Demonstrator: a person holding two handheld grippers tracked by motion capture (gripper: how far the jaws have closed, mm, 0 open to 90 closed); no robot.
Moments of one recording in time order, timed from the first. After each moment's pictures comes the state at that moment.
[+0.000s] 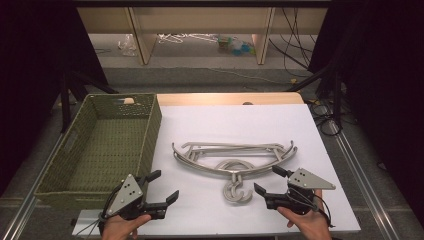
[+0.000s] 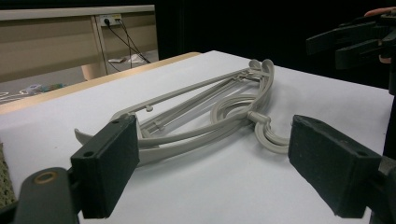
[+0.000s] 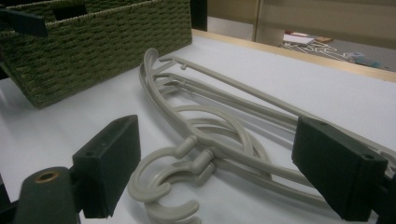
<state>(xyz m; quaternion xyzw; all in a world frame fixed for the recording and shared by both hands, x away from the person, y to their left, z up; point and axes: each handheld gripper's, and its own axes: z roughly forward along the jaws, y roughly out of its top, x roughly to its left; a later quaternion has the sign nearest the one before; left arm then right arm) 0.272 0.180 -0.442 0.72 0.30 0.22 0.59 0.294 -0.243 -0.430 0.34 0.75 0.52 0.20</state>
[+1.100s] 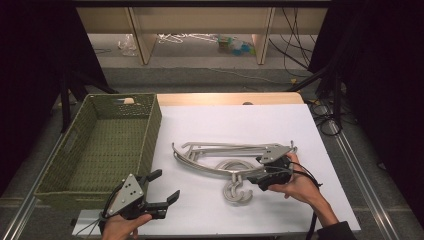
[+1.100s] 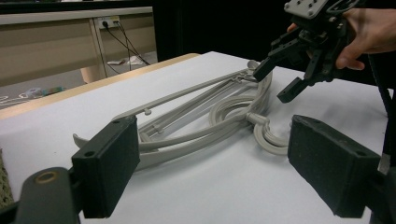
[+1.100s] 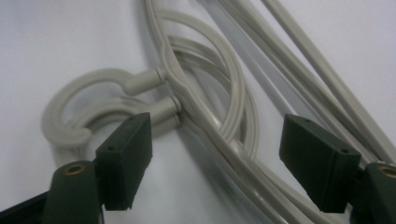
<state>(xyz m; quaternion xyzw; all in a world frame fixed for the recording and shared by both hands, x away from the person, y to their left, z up) 0.273 0.178 -0.439 0.72 0.29 0.23 0.58 0.385 -0.223 -0.444 0.21 0.91 0.34 0.14</state>
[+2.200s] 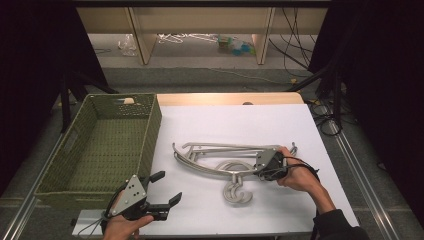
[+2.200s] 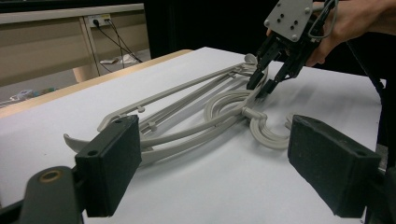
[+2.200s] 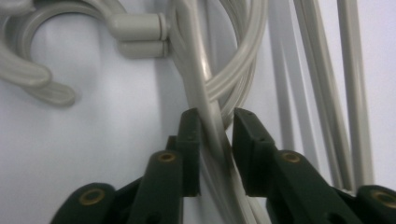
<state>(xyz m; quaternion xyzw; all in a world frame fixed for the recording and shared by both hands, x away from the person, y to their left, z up) 0.273 0.174 -0.444 0.73 0.29 0.21 0.59 0.408 -0.220 -0.451 0.02 0.97 0.20 0.17</state>
